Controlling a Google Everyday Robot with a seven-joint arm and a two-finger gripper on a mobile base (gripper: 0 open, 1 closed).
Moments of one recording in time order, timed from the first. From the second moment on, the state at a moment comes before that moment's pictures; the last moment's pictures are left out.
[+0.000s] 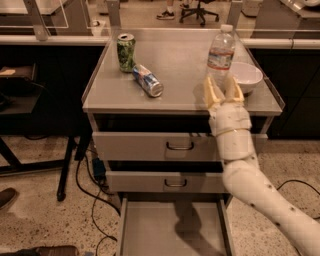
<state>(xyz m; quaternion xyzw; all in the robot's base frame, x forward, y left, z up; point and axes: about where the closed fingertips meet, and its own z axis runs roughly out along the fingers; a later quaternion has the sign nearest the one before) 0.622 -0.176 0.915 0.00 0.51 0.11 0.85</state>
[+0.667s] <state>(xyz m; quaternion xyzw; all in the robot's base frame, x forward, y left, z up) 0.674 -0.154 0.925 0.00 0.45 0.09 0.89</state>
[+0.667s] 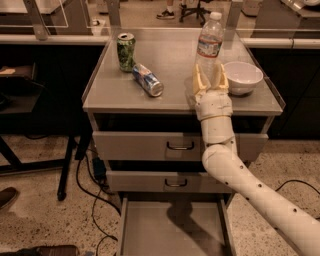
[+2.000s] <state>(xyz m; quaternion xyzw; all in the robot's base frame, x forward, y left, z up) 0.668 -0.148 0.898 0.04 0.46 0.05 0.89</state>
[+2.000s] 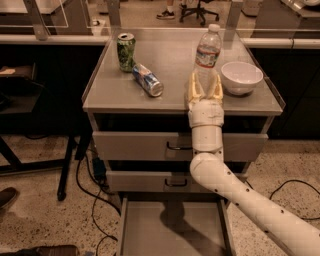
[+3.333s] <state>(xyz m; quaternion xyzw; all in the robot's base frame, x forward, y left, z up) 0.656 -0.155 0.874 0.04 0.46 0.01 0.89</state>
